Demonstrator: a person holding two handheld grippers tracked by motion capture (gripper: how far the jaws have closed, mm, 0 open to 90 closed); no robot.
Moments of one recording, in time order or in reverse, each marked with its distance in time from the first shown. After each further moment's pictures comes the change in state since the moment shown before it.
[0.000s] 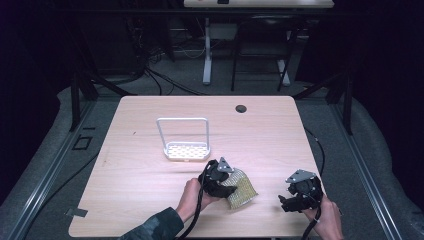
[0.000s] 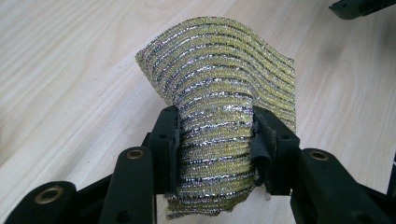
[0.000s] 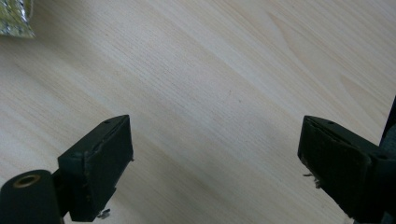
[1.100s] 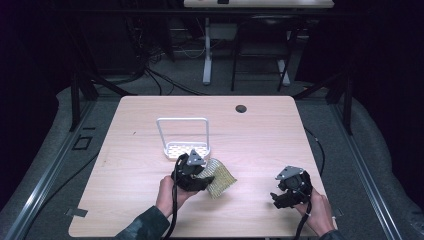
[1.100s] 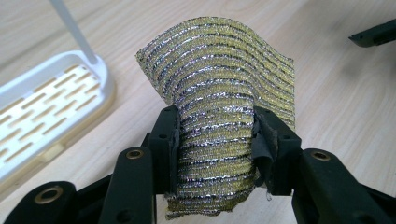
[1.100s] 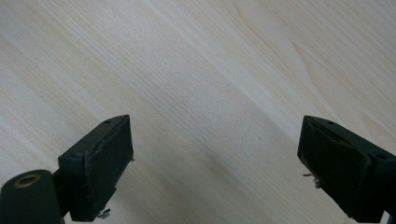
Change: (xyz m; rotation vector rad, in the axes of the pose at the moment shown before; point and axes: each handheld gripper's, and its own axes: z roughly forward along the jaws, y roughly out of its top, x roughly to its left) left arm 0.032 -0.027 -0.059 -0.080 0.125 -0.106; right arm 0.009 0.020 0.013 0.004 0.032 -0.078
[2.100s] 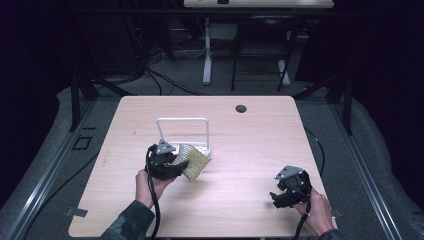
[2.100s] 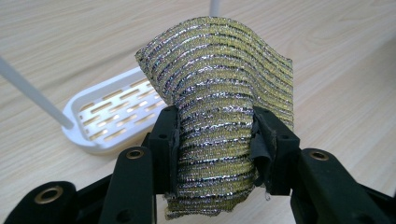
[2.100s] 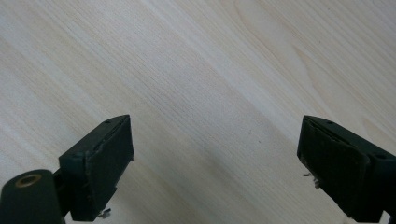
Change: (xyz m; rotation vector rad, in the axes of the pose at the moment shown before) left arm 0.058 -0.019 -0.033 -0.080 0.182 -0.150; right arm 0.002 0.002 0.000 -0.004 -0.002 -0.011
